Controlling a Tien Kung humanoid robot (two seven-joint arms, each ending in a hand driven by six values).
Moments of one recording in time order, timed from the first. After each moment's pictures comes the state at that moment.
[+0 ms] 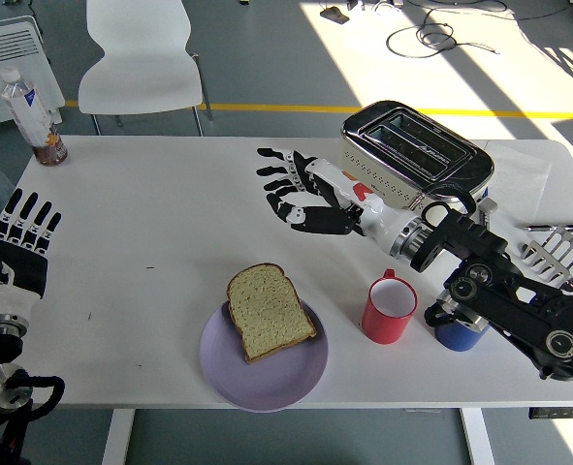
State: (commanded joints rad) left arm -0.11 0.02 -1.68 -1.14 0.63 -0.09 -0.24; right arm 0.72 -0.29 0.64 1.41 -0.95 -0.14 0.16
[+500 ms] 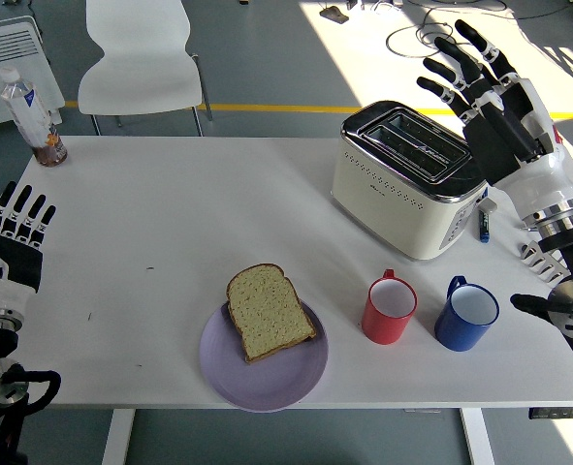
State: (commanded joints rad) left arm -0.12 0.03 -1.69 -1.15 0.63 -0.09 -0.24; right arm 0.37 -0.31 1.26 1.62 -0.56 -0.15 0.22
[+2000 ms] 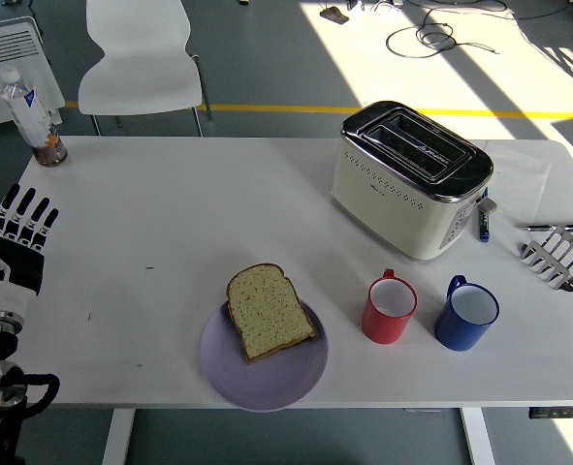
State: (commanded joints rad) left arm -0.10 0.03 -1.68 -1.16 0.63 -0.09 -0.23; right arm 0.11 -0.23 1.61 1.39 -0.51 -0.07 0.14
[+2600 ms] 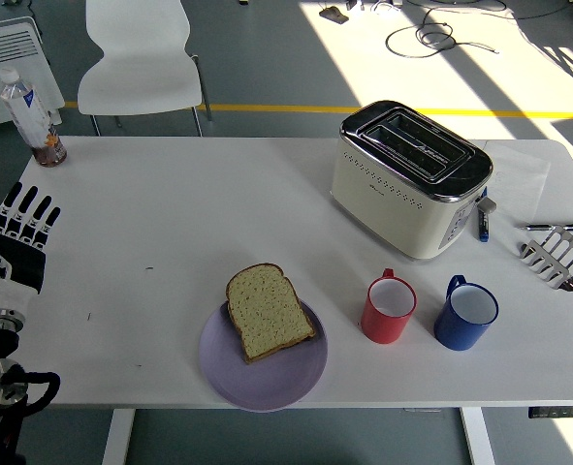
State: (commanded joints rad) left arm -0.12 0.04 -1.69 -1.16 0.64 -0.09 -0.22; right arm 0.10 -0.23 1.66 1.40 -0.53 -0.06 0.10
